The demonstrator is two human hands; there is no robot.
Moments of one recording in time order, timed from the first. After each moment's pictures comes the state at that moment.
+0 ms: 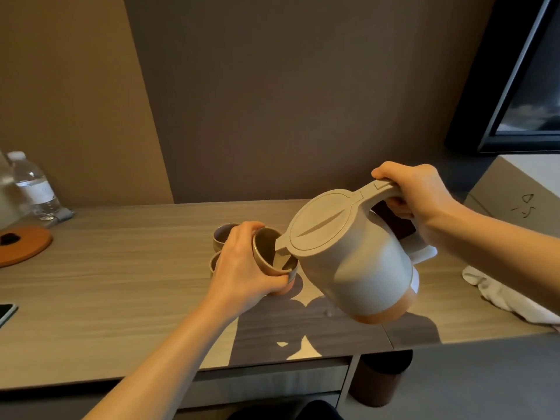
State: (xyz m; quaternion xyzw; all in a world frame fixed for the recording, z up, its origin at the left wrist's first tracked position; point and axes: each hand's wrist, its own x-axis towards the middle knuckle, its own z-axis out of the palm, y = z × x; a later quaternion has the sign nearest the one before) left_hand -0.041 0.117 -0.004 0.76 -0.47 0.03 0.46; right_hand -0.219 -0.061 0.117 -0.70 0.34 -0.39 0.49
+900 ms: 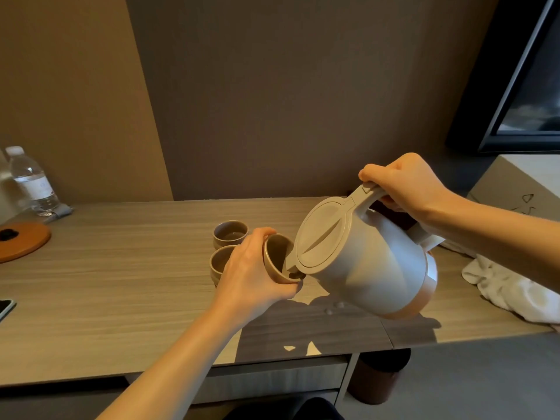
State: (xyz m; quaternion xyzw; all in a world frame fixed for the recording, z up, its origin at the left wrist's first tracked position) left_hand -0.052 0.116 -0.016 0.76 -0.48 0.04 0.44; right_hand -0.205 -0.064 0.126 -0.84 0.30 -0.35 0.30
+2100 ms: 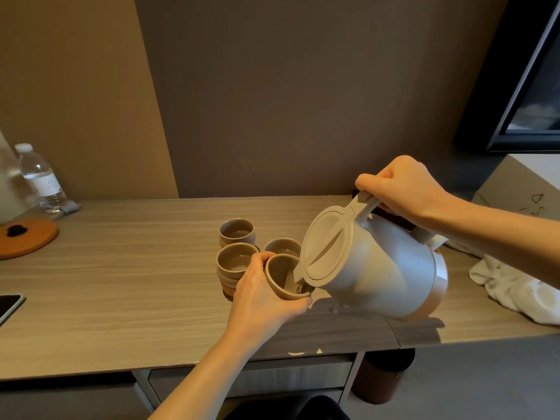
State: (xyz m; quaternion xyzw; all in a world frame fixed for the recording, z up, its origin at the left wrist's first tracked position) left_hand -0.074 0.125 -0.046 0.76 -0.39 -0.03 0.51; right_hand -0.198 -0.056 0.123 -0.88 0.27 -0.30 0.23
